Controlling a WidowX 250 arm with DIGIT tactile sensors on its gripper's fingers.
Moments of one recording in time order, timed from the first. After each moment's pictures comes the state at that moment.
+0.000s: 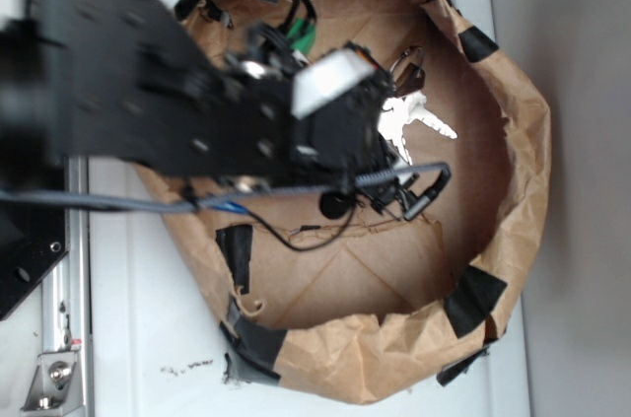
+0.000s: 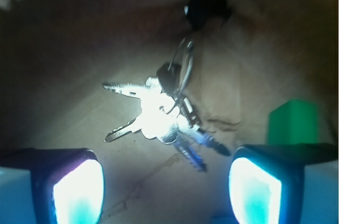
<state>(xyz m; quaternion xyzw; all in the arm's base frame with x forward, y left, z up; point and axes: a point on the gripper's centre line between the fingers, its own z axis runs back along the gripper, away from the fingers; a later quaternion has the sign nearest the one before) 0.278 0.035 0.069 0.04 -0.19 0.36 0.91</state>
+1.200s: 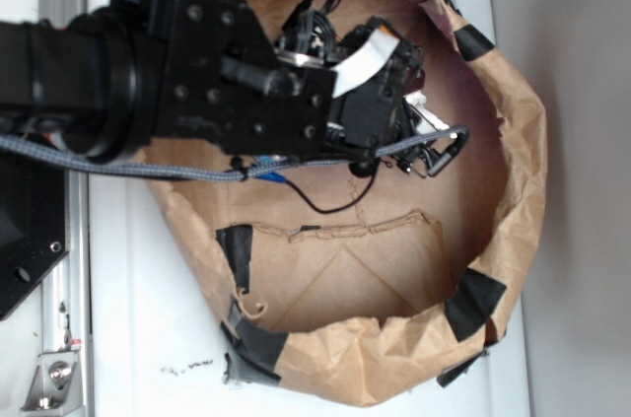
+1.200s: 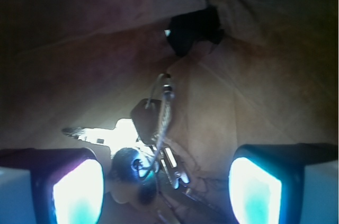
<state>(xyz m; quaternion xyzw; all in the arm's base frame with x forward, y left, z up) 0.288 0.071 0.055 0.07 -0.22 0.38 0.90</state>
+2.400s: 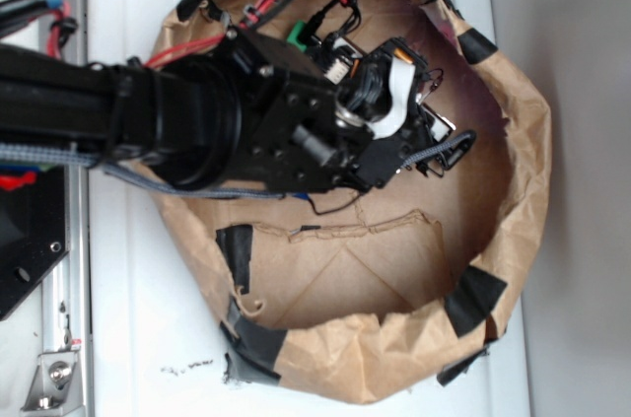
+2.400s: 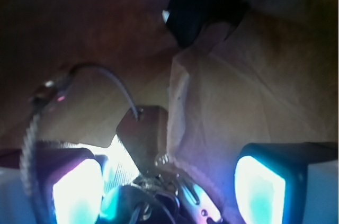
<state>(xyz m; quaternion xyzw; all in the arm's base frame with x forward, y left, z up) 0.303 0.073 0.024 0.10 -0.23 0.40 0.88</state>
